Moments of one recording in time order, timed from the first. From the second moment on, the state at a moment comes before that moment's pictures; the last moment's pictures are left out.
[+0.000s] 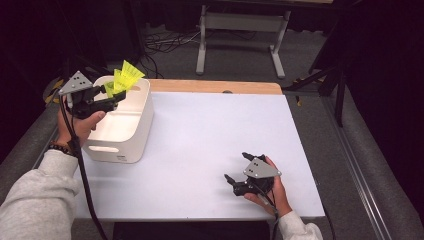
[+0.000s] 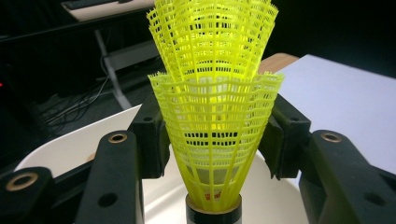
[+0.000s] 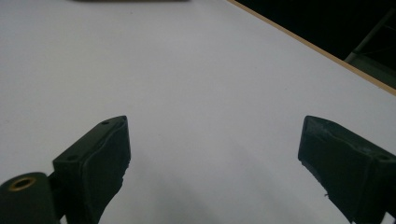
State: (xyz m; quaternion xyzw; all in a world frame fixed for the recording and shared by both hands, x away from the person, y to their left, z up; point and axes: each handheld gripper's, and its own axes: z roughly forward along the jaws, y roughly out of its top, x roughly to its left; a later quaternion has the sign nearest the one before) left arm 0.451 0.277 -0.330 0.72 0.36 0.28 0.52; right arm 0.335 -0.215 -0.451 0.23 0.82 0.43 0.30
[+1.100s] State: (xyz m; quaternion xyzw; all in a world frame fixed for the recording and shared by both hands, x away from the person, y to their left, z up) left arm 0.528 0.261 -0.367 0.78 0.43 0.24 0.38; right arm 0.341 -0.217 -0.454 0.23 0.83 0.42 0.29
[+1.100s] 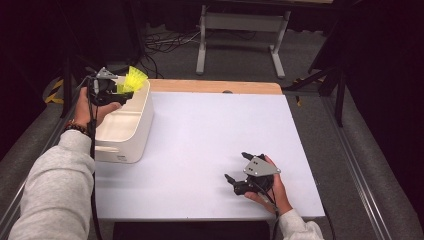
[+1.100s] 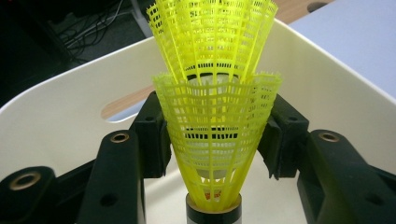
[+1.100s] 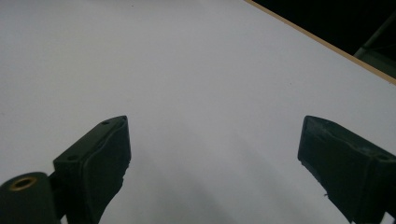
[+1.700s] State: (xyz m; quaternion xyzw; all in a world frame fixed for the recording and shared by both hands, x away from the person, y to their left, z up) left arm 0.541 0.257 -0.383 0.81 0.45 0.19 0.31; right arm 0.343 -0.215 -0.456 0.23 0.84 0.42 0.27
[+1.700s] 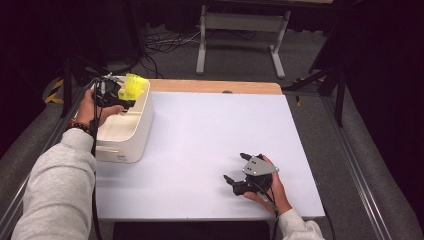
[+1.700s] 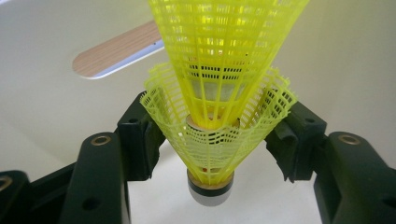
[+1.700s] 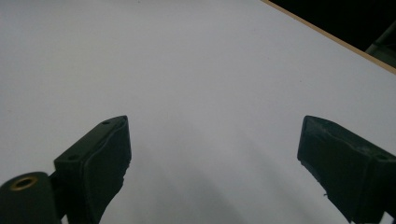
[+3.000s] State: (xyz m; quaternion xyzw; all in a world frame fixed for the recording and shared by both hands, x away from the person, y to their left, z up) left arm 0.523 0.249 -0.357 0.82 0.40 0.26 0.31; right arm 0.343 -0.214 -0.454 0.23 0.84 0.42 0.27
